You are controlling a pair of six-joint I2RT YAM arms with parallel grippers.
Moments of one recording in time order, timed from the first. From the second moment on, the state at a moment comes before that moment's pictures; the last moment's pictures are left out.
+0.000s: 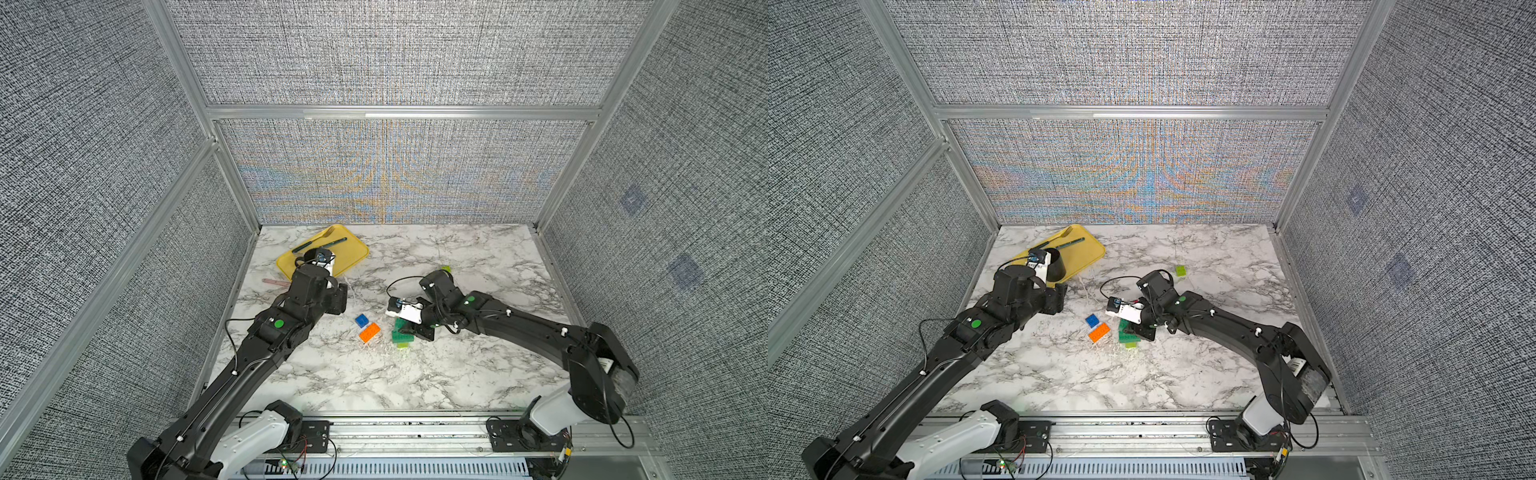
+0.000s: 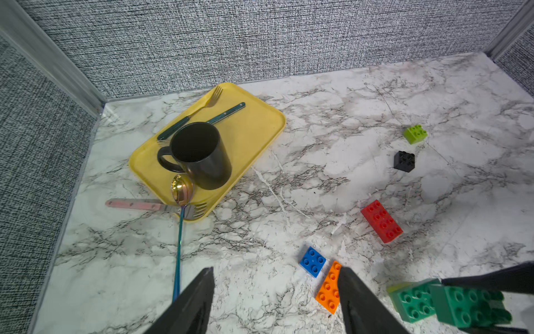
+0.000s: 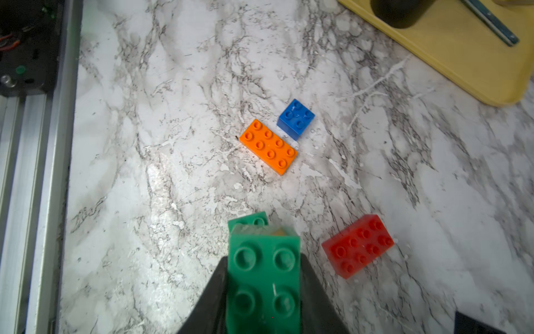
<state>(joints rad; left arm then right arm) -0.52 0.98 0.97 -0.61 -0.24 -0.19 0.76 1.58 1.08 -0.44 -0.37 -0.62</state>
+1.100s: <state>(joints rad) -0.51 0.95 0.93 -0.60 -0.26 -0.18 0.74 1.76 1.20 -0.57 -0.40 -0.84</state>
